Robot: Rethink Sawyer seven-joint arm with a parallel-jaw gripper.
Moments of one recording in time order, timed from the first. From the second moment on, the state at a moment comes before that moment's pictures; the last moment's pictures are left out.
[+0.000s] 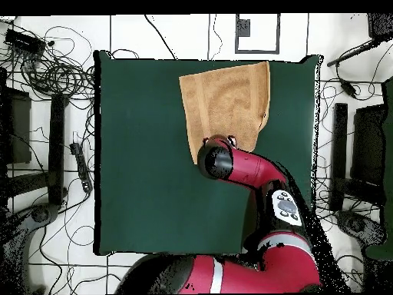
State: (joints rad) arm -0.21 -0.39 -0.07 1.56 0.01 0.16 1.36
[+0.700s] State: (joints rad) arm -0.20 -0.35 -0.07 1.56 0.01 0.08 1.36
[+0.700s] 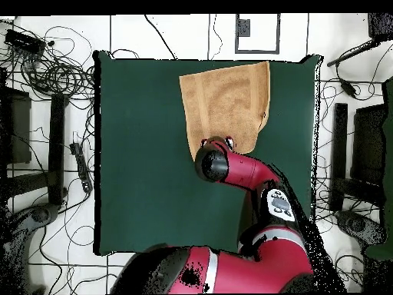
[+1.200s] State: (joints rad) arm -0.19 -0.35 -0.09 1.56 0.01 0.08 1.36
